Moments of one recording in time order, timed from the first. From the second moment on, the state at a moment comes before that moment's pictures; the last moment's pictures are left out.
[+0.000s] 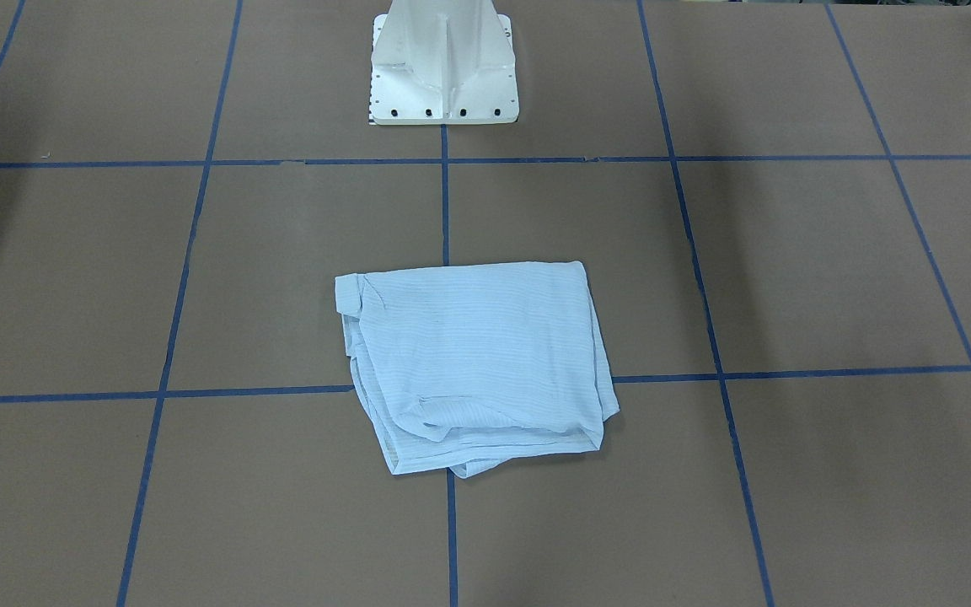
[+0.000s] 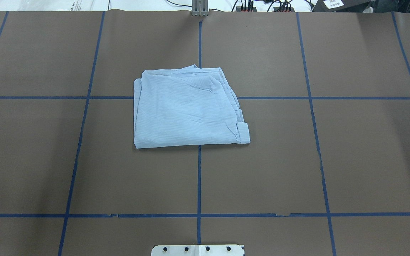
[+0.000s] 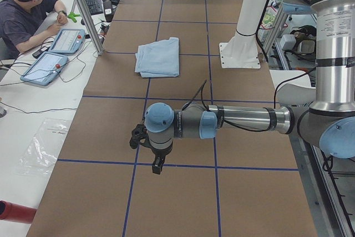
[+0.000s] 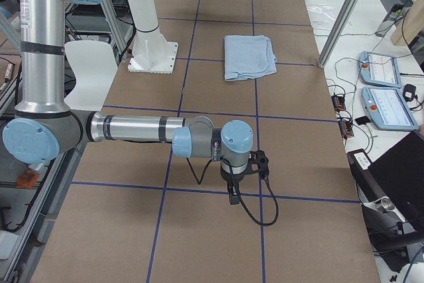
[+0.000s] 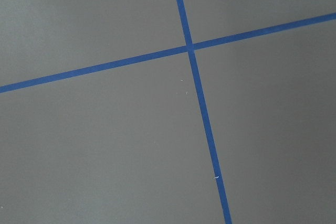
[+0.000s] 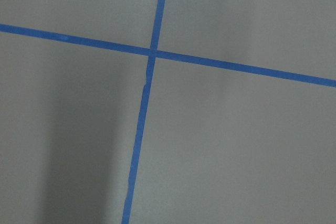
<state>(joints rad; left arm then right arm) -1.63 -1.46 -1.72 -1.54 -2.36 0.25 1.58 -1.65 1.67 -1.57 2.28 -0.15</state>
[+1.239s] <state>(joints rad) -1.64 -1.45 -1.72 -1.54 -2.36 0.25 1.58 -1.67 1.64 -1.55 2.29 -0.16</state>
